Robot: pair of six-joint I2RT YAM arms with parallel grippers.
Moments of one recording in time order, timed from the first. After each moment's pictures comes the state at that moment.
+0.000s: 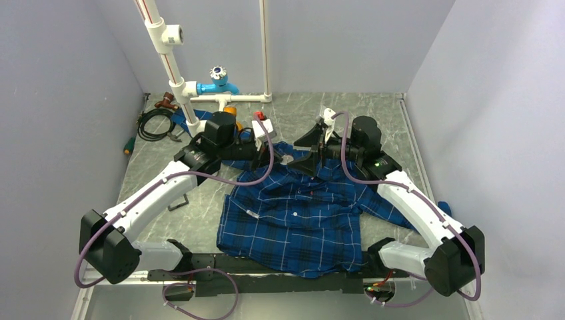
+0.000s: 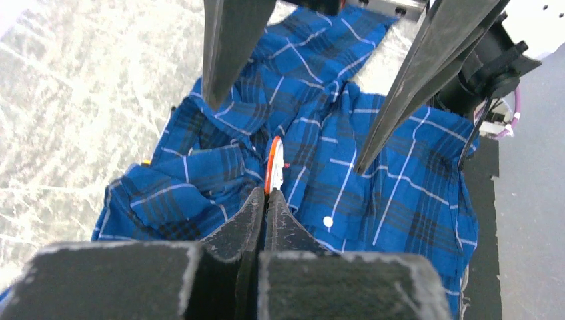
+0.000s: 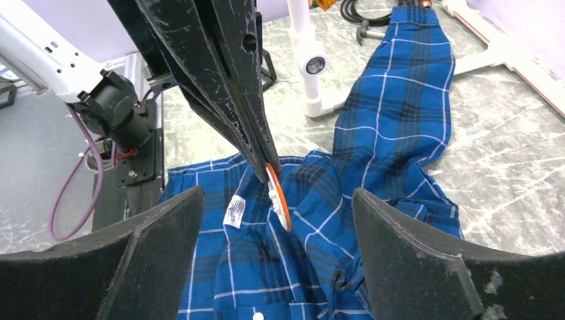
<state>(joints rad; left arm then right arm) -0.62 1.27 1.11 -0.19 0.70 0.18 0.45 1.15 0.93 0.05 -0.87 0.01</state>
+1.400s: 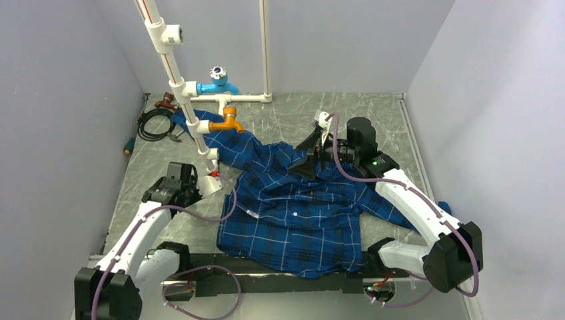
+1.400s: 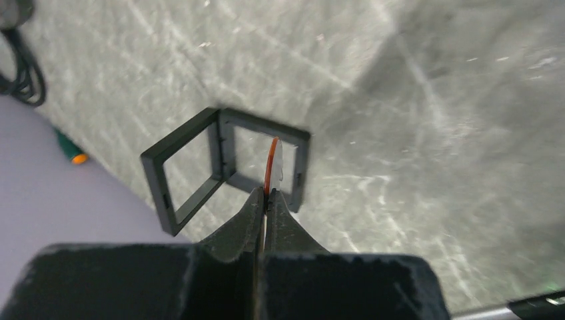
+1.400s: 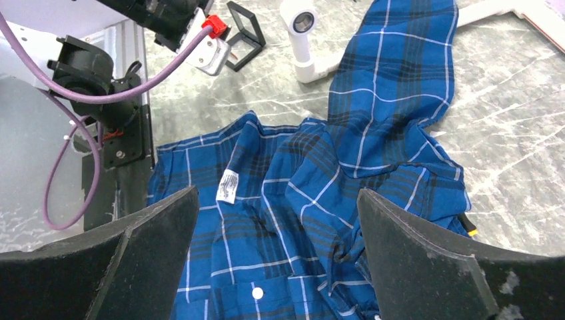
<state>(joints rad) -0.18 0.93 0.59 -0.71 -0.08 0.92 0.45 1.18 0.93 -0.07 -0.83 -0.06</state>
